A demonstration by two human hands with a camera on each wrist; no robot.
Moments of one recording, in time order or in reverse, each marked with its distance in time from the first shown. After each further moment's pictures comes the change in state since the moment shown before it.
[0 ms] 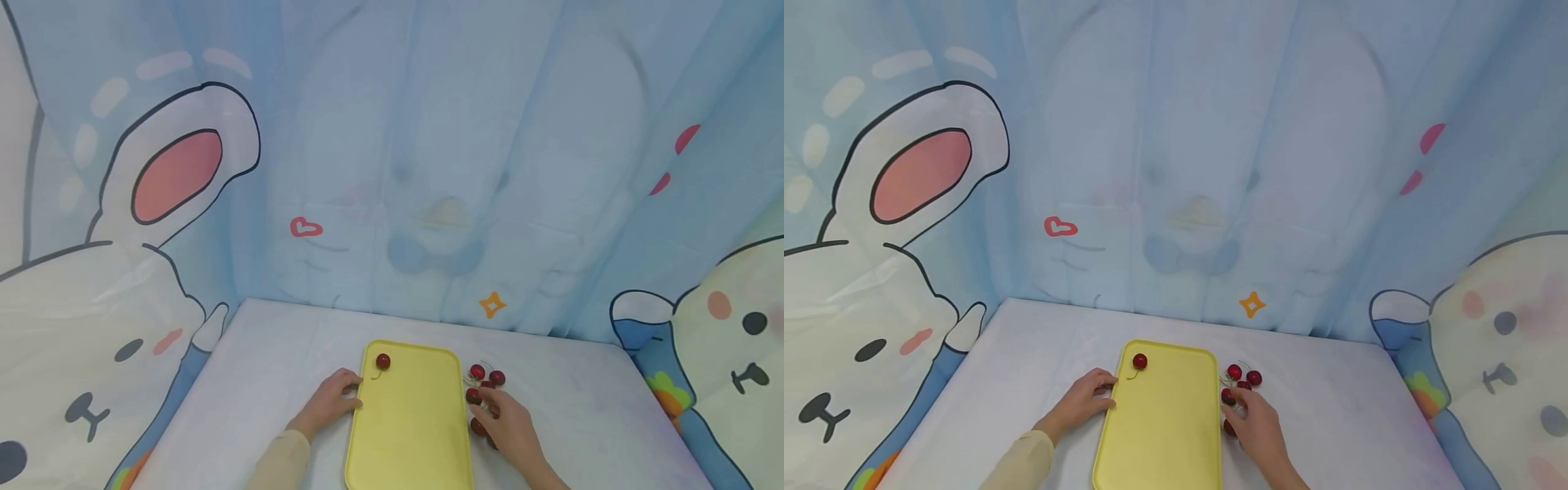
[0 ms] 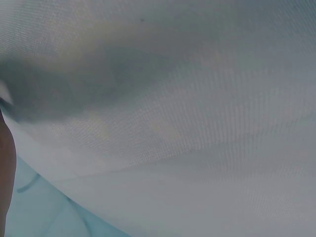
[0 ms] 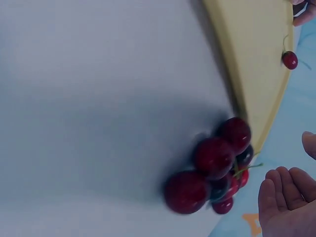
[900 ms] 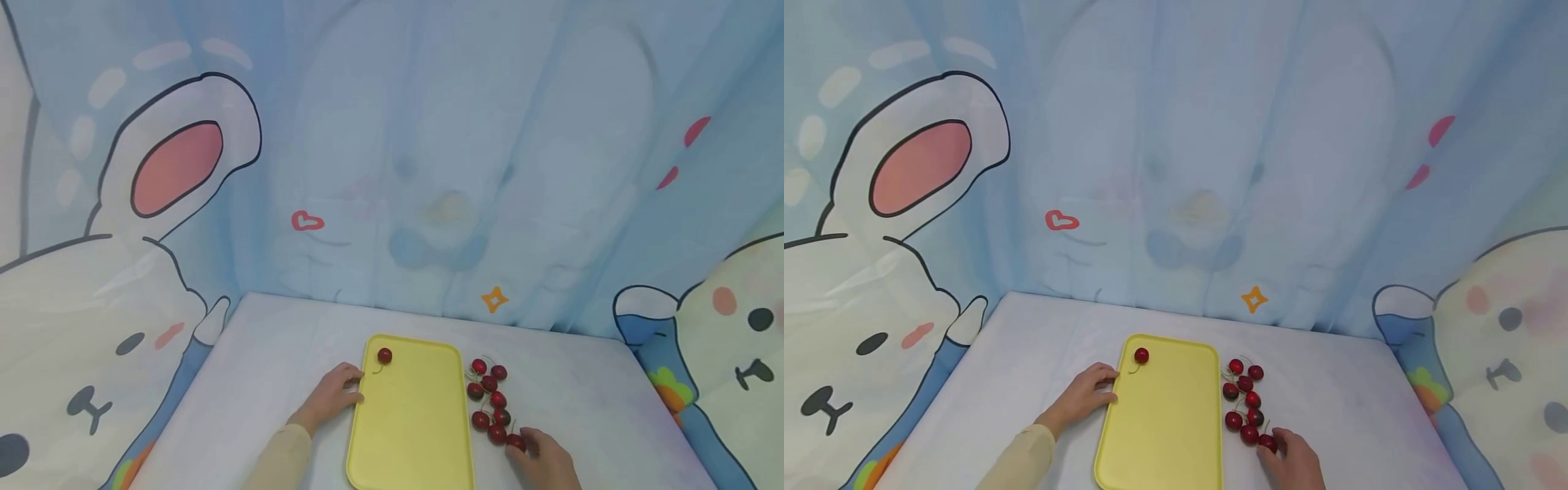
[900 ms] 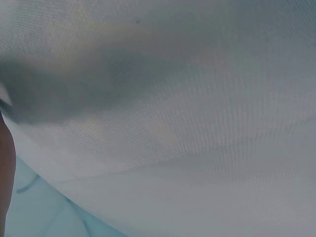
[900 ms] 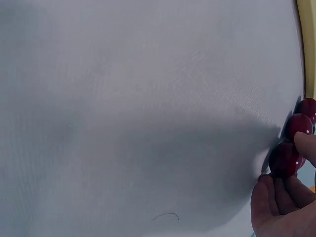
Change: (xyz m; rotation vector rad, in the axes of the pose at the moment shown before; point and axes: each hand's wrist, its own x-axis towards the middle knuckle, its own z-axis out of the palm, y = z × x) left_hand 0.002 -0.001 0.000 -0.003 -0.012 -0.039; right_hand -0.027 0.080 0.009 -0.019 -0.115 0.362
